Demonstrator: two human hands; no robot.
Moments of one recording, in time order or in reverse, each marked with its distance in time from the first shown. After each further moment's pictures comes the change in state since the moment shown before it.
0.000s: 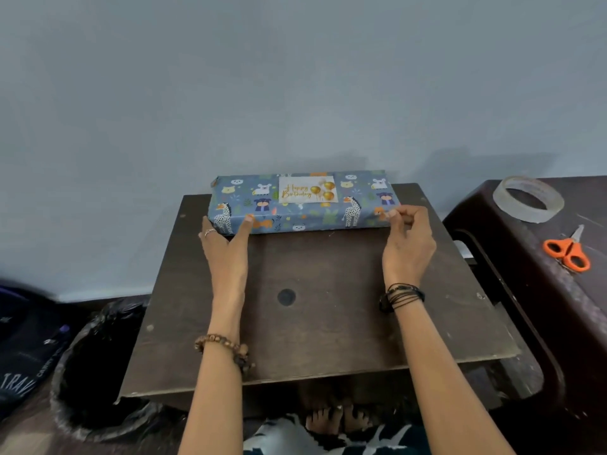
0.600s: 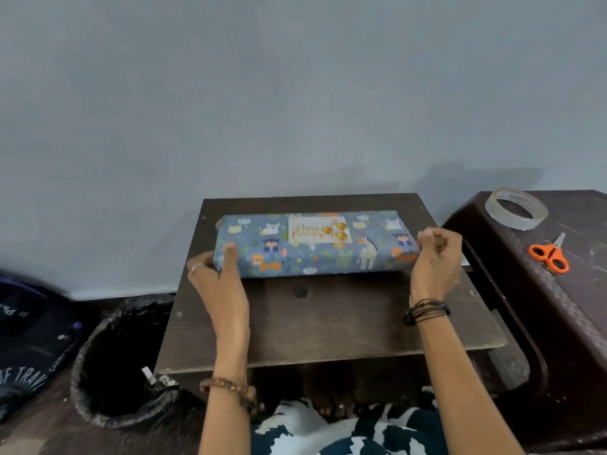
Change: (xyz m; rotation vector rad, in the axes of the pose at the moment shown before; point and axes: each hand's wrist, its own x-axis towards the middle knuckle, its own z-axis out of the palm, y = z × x) left_hand -0.057 0.012 -0.040 -0.100 0.241 0.059; right_hand -0.015 -0.001 -0.034 0.039 0.132 0.217
